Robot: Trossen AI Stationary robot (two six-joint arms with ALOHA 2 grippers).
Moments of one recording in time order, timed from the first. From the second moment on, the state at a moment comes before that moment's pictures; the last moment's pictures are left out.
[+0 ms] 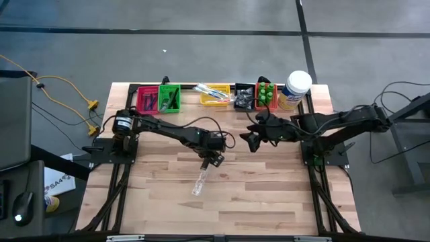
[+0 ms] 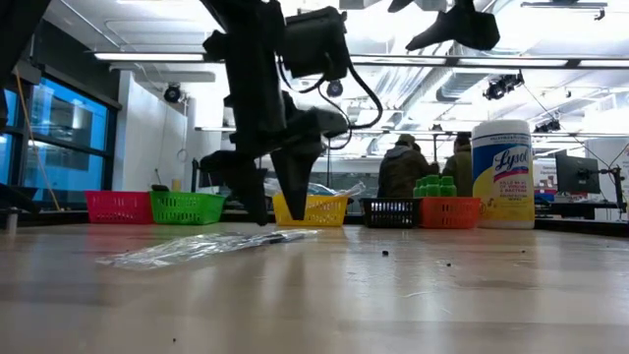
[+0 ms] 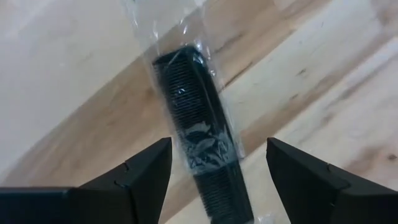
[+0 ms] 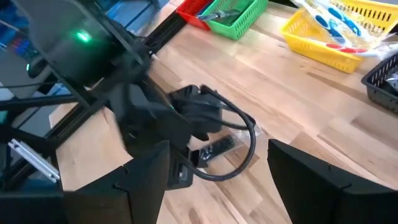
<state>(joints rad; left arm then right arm) -0.05 1.94 1.35 -0.67 -0.03 -0.96 0.16 1.20 1.10 -0.53 0.38 0.87</state>
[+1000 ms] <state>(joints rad) -0.11 2.05 1.36 -0.76 -0.08 -1.03 0.16 1.20 1.10 -0.54 0.37 0.78</state>
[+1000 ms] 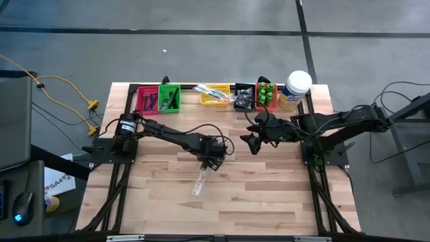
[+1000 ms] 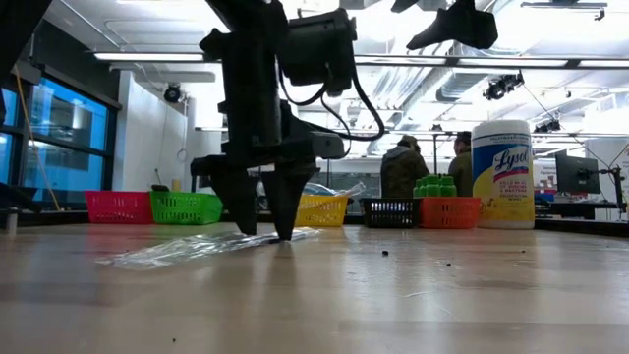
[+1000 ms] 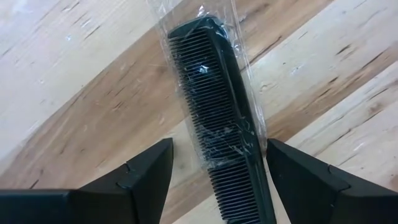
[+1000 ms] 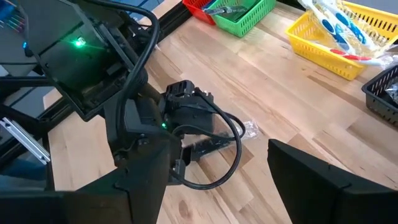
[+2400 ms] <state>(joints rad) -0.13 2.08 1.41 -0.86 0.01 -0.93 0.16 1.20 1.10 -0.54 0.36 0.76</state>
